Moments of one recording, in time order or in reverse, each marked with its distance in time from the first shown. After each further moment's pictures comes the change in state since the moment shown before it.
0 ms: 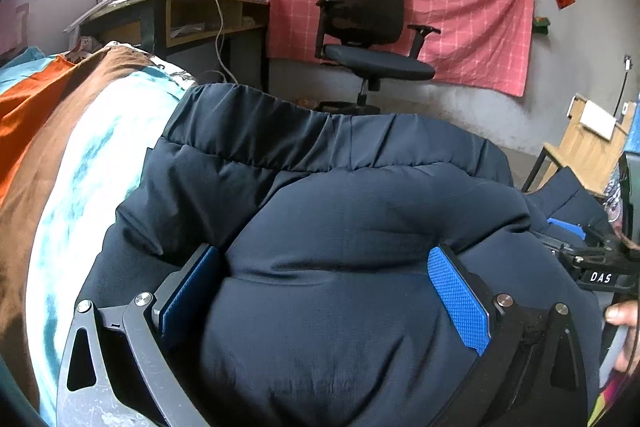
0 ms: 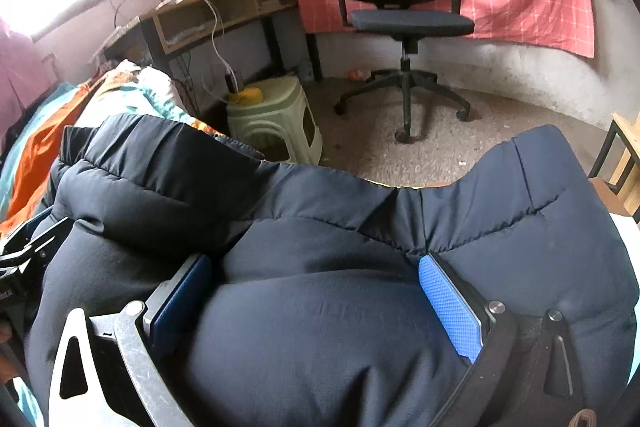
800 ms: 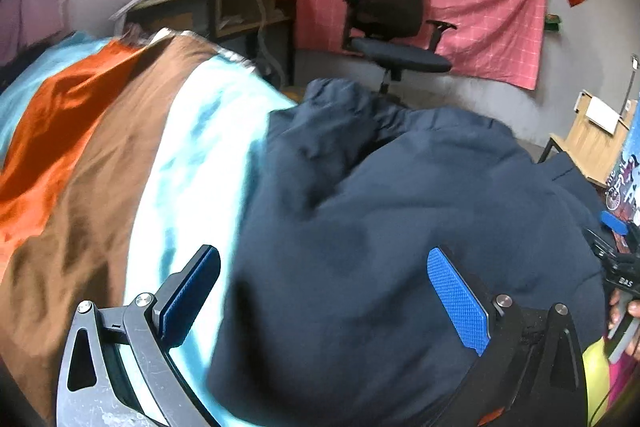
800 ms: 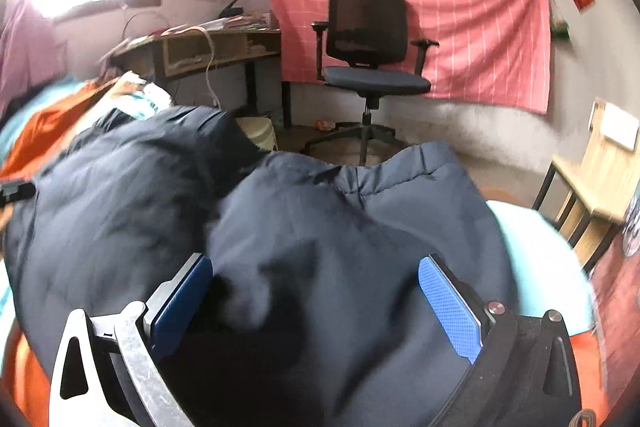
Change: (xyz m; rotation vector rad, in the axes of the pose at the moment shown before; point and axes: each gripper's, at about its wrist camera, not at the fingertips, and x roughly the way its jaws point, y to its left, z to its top) left arm -0.094 0.052 -0.030 -0.027 0.068 0.077; right arm -0.103 0.021 -0.064 -0.150 -0.154 -0.187
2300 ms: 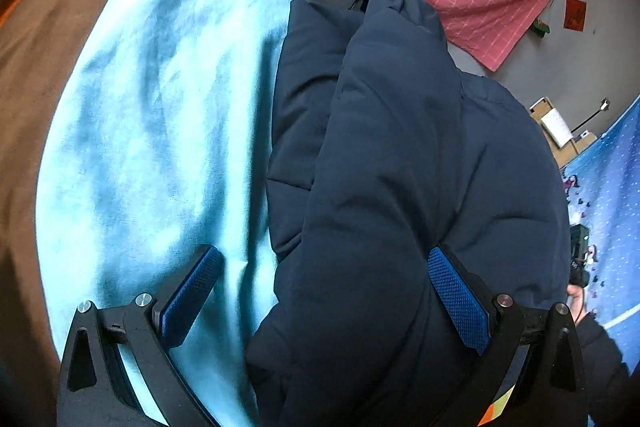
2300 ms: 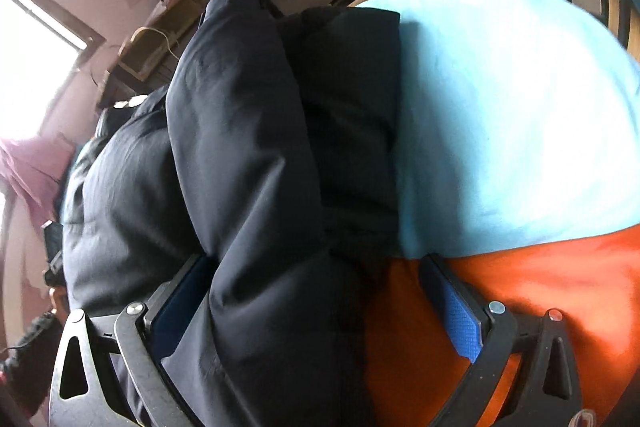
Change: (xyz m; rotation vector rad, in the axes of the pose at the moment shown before) left arm 0.076 0.097 0.012 -0.175 0.329 -0.368; right arm 0.056 -0.176 -0.069 0.546 0.398 0.414
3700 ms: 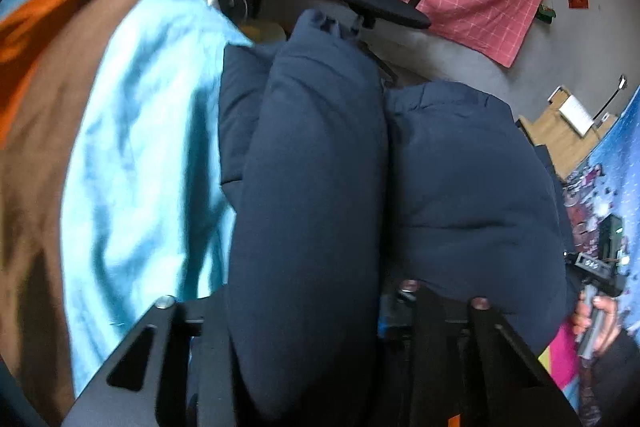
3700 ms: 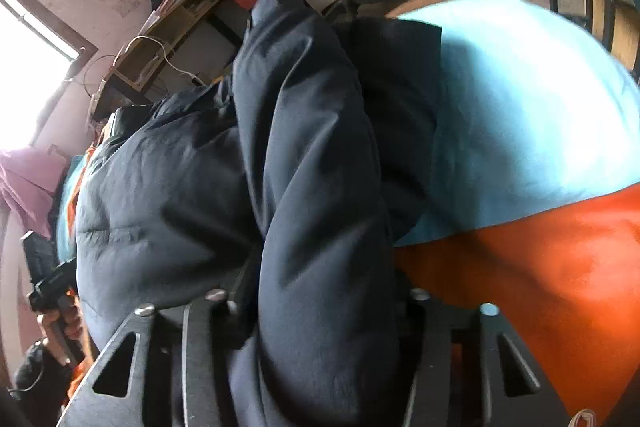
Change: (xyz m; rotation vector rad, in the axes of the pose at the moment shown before) left arm -0.047 -0.068 -0.024 0.100 -0.102 0.210; right arm -0.010 0.057 -0.008 0.018 -0.042 -0.116
